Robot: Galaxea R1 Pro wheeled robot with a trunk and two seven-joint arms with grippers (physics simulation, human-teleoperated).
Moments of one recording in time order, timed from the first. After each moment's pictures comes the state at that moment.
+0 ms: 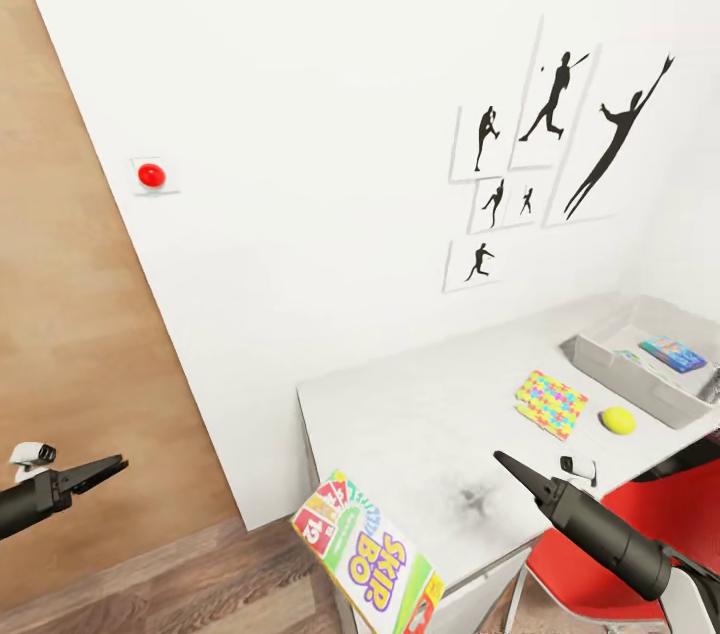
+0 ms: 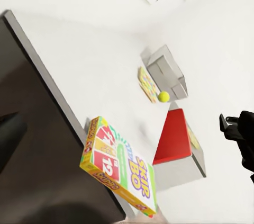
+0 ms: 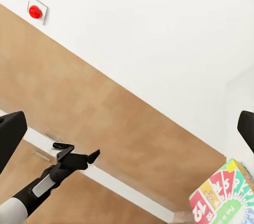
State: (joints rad) left arm -0.39 0.55 0.43 -0.78 0.26 0.66 -1.56; right arm -0.07 -0.10 -0.38 -1.54 -0.63 0.77 1.07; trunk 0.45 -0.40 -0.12
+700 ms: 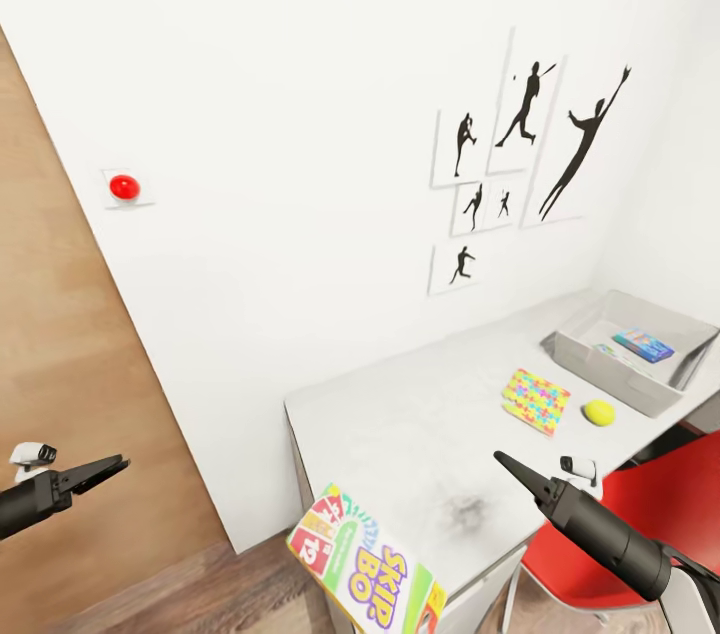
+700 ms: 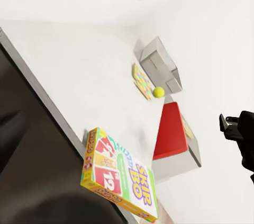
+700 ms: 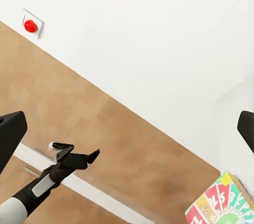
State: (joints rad) left arm -0.39 0.55 0.43 -0.78 0.26 0.66 -1.56; right arm -0.07 -0.10 -0.38 -1.54 -0.63 0.77 1.07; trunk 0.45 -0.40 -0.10
